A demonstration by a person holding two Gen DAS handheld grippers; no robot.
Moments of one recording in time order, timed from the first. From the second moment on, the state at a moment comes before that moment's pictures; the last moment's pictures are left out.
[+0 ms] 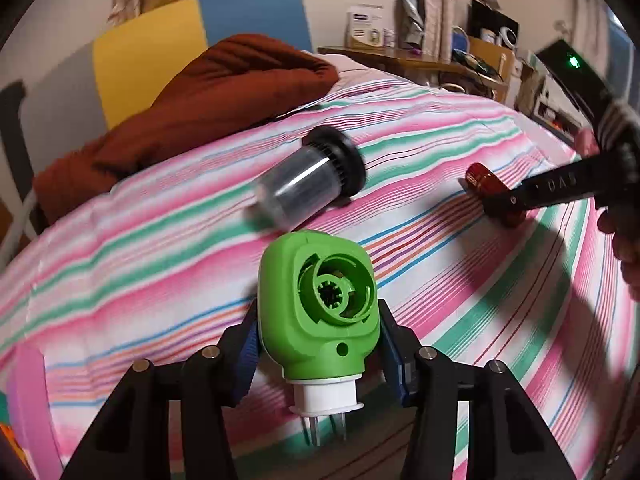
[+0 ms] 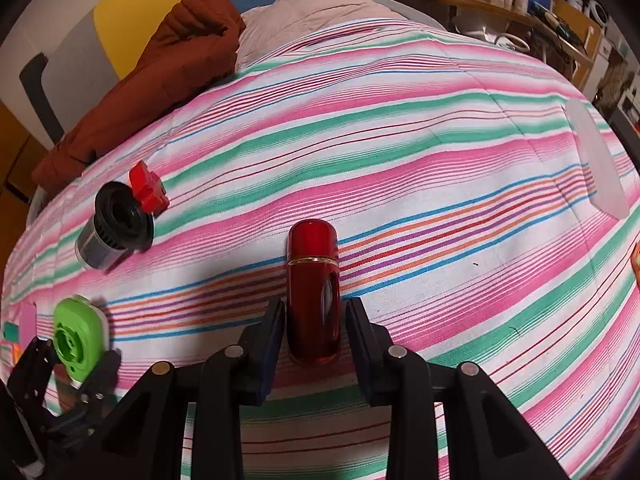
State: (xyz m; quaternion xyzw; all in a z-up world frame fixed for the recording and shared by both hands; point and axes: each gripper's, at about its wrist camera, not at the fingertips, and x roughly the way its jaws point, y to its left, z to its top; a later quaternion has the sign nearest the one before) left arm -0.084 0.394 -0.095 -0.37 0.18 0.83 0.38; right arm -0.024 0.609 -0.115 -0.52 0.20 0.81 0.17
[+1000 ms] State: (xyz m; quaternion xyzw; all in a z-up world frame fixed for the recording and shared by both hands) left arm -0.038 0.327 -0.091 -0.37 0.14 0.85 0.34; right arm -0.039 0.533 -0.112 -0.52 0.11 0.84 0.10
